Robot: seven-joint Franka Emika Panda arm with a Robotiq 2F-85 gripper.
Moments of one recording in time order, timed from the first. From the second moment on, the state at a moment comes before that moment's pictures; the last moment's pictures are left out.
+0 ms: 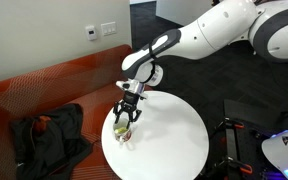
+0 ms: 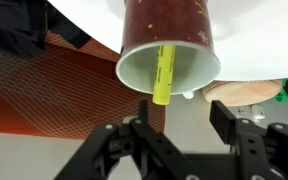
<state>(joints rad) -0.12 0.89 0.07 -1.55 0.98 2.18 -2.30</state>
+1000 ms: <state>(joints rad) -0.12 0.96 0.10 -1.44 0.89 2.18 -2.26</state>
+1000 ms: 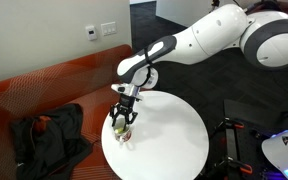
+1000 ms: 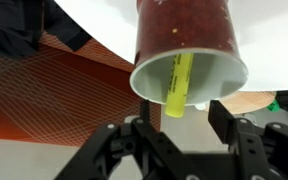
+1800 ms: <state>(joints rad) -0.12 1.02 0.12 -1.37 0.81 2.18 -2.19</state>
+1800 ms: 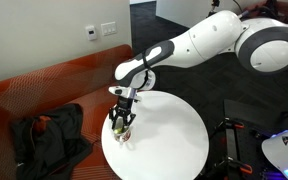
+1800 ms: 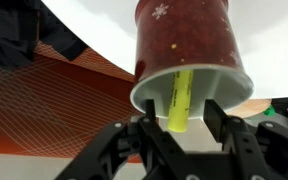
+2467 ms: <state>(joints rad) -0.12 1.03 0.12 -1.36 0.79 2.18 -2.19</state>
